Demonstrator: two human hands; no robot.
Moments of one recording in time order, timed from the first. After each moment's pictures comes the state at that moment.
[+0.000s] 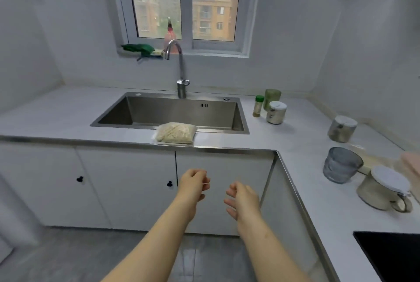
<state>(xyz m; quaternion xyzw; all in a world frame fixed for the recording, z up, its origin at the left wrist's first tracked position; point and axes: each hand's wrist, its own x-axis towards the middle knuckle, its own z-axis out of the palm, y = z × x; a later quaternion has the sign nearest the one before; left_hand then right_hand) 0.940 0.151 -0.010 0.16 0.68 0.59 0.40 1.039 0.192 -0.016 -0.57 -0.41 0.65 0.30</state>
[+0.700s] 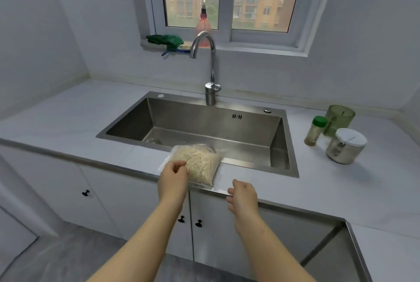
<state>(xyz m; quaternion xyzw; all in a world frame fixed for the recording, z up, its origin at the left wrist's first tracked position) 0.761 0.303 -0.032 0.07 0.78 0.60 0.16 0.866 0.385 -0.050 -0.52 -0.48 0.67 0.22</state>
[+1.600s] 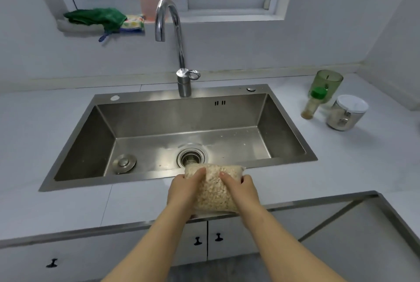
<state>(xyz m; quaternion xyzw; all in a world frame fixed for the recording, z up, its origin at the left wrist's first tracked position) 0.623 0.367 -0.087 0.13 0.78 0.44 0.42 0.744 0.411 -0.084 -0.61 -0.47 0.61 0.21</state>
